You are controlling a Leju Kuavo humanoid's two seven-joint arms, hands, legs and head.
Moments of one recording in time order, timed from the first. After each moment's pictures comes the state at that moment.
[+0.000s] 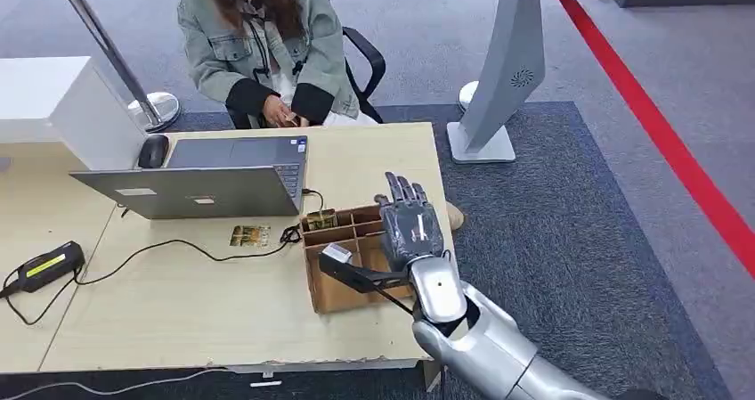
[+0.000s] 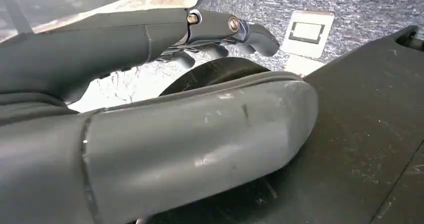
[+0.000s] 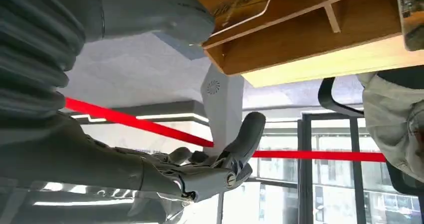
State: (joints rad) left arm -0.11 -0.01 -0.96 -0.18 0.07 0.22 -0.14; right arm -0.62 0.01 0.74 -0.95 1.04 -0.14 0.44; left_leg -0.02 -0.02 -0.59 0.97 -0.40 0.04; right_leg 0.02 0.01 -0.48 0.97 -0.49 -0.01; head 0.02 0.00
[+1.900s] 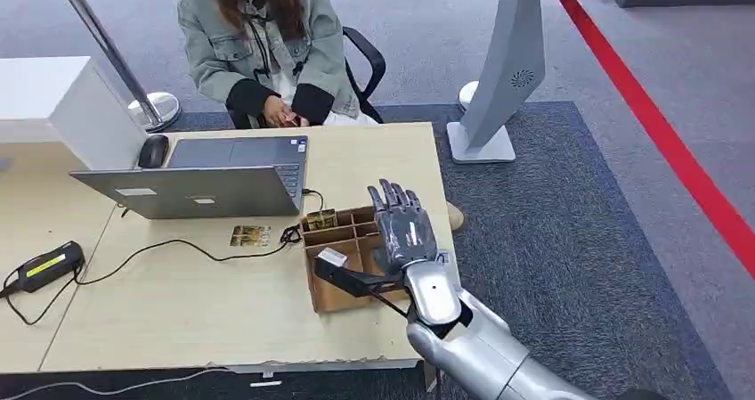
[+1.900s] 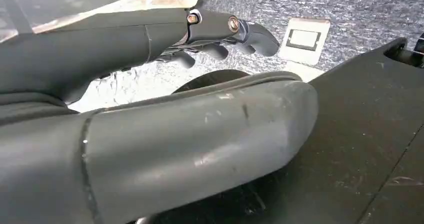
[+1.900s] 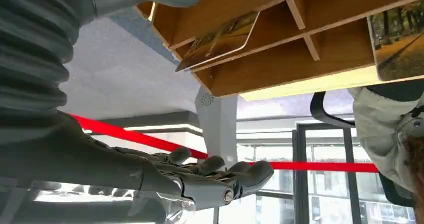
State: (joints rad) left arm -0.12 -0.02 -0.96 -0.18 0.05 0.22 -0.14; right arm -0.61 0.05 0.74 -0.88 1.01 -0.19 0.40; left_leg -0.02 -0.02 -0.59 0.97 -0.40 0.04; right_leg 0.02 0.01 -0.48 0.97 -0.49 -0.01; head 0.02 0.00
